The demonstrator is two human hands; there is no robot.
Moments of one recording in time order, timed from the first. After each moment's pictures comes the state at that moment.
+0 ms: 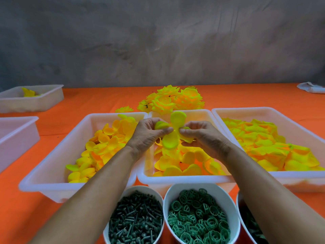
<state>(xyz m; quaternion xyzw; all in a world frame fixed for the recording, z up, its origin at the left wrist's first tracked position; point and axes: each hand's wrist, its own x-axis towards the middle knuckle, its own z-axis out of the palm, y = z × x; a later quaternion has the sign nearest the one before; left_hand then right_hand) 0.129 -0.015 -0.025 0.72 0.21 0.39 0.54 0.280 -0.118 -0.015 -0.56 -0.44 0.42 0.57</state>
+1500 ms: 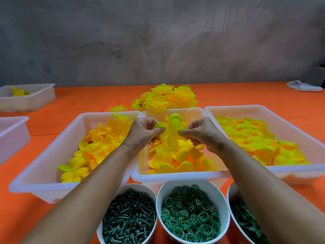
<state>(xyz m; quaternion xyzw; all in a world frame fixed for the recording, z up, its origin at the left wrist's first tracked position) 0.130 -0.016 -0.027 0.73 0.23 0.38 0.52 0.295 -0.122 -0.012 -0.68 -0.45 0.29 0.51</state>
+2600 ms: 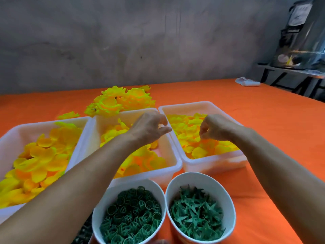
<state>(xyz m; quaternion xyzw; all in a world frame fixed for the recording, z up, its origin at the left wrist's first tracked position) 0.252 -0.089 0.009 0.94 0.19 0.24 0.13 0.413 -0.236 0.018 -0.87 -0.50 0.00 0.07</state>
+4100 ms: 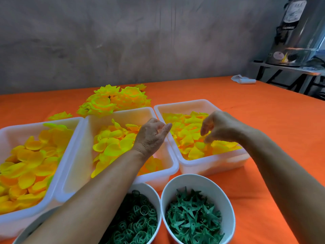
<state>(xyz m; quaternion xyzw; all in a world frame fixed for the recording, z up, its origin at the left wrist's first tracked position) 0.274 -0.097 -0.037 0.87 0.18 0.35 0.28 0.420 -0.255 0.022 -0.87 -0.46 0.07 0.17</state>
